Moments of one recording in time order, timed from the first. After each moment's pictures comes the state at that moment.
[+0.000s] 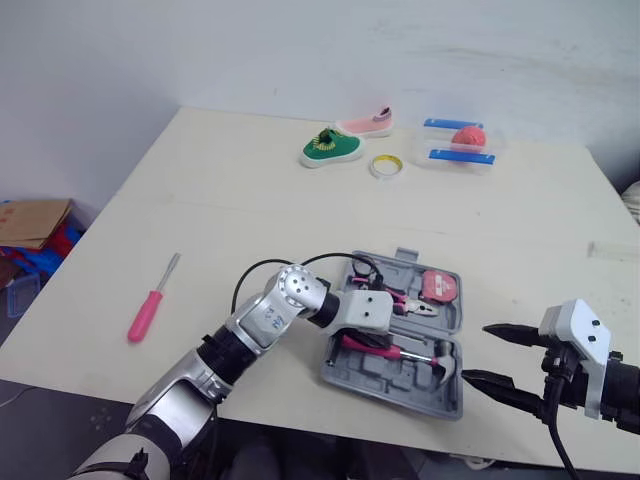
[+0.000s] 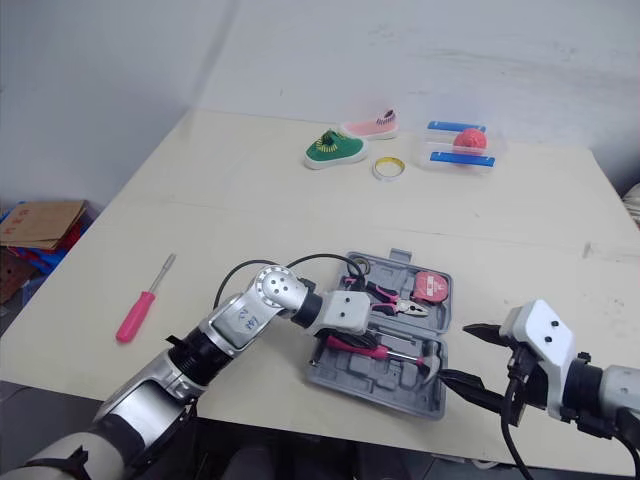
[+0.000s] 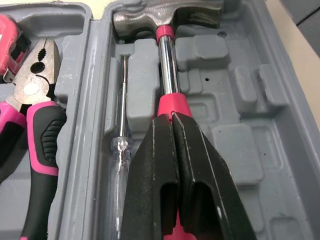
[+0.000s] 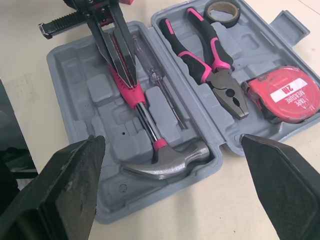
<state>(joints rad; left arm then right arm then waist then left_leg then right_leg) -0.72 0.29 -0.65 0.13 0.06 0.32 -1.12 0.45 -0.91 -0.60 -0.72 0.66 0.72 0.95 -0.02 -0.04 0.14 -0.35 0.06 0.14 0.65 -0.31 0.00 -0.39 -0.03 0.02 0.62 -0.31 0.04</state>
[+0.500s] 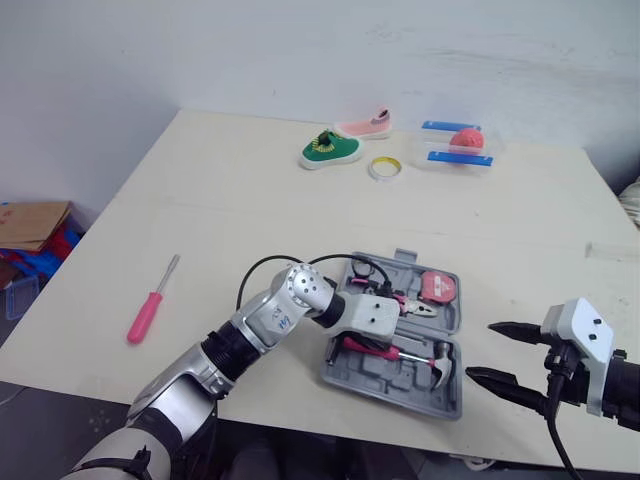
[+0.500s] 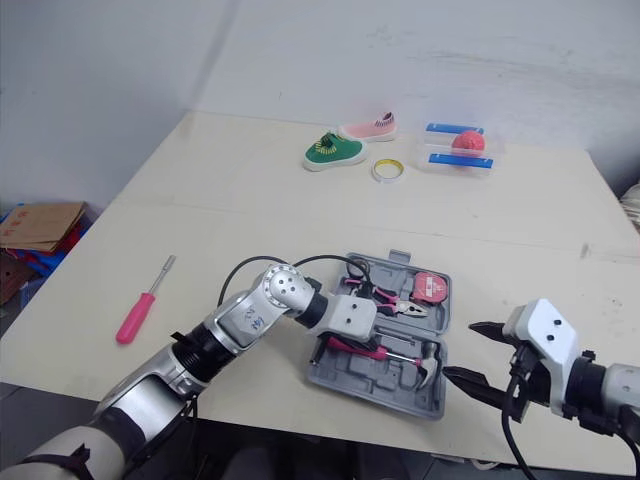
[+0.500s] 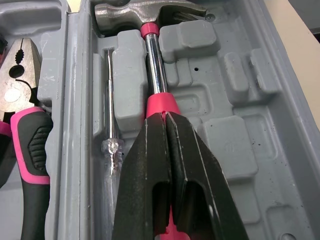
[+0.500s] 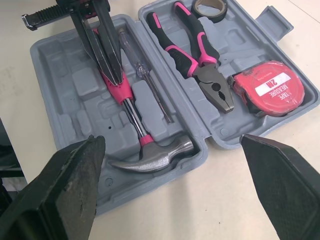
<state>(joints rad) -0.74 0.29 -0.68 0.12 0.09 0.30 -1.14 0.43 -0.91 -0.58 -0.68 0.63 0.70 0.96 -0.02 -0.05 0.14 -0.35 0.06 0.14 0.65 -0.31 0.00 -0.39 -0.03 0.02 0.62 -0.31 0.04</state>
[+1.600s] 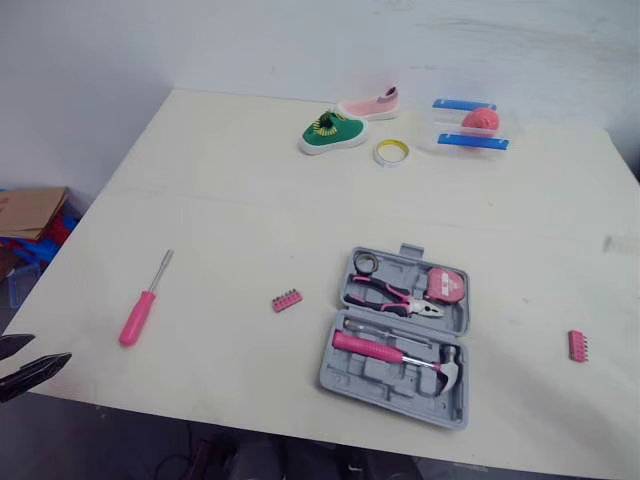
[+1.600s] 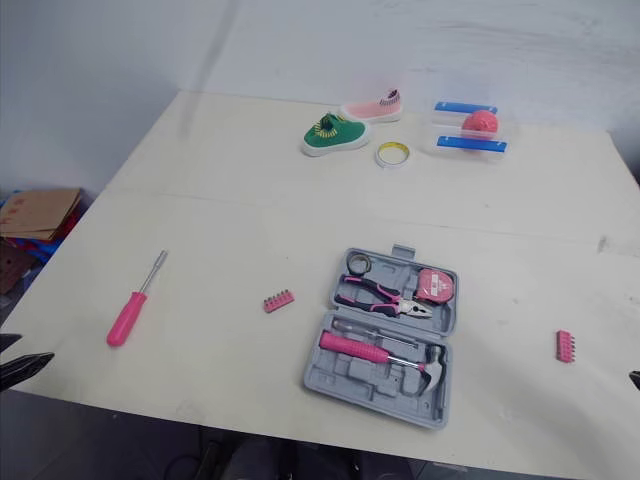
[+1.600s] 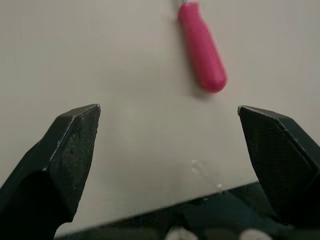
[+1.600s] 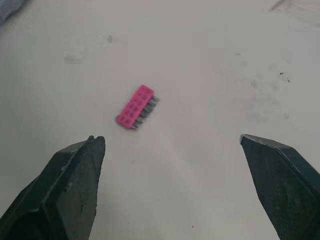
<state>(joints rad) 0.39 0.94 0.92 0.09 -0.46 0.55 -1.14 0.58 -0.93 -1.05 0.04 0.50 0.50 1.12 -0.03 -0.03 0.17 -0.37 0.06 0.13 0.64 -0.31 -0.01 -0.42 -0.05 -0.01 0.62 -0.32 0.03</state>
